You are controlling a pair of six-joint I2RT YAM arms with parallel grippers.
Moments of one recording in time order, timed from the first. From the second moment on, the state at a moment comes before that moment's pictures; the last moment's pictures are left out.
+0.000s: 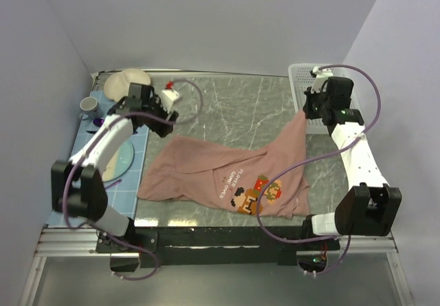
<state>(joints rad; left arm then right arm) -0.21 1.52 1.23 -0.56 0.31 0.50 -0.06 1.36 1.23 -0.48 -0.18 -0.14</state>
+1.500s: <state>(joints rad) -0.60 1.51 0.78 -0.35 0.04 0.60 -0.06 1.23 1.09 -0.47 -0.29 -0.14</state>
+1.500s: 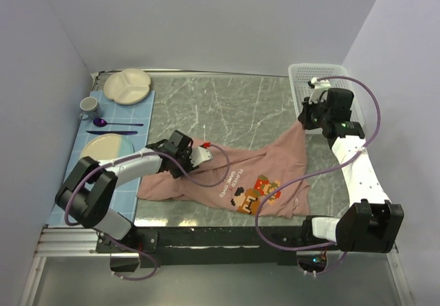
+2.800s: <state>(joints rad) -0.50 1.66 1.02 -0.58 0.29 0.63 -0.06 1.23 1.09 -0.46 -0.30 -0.13</state>
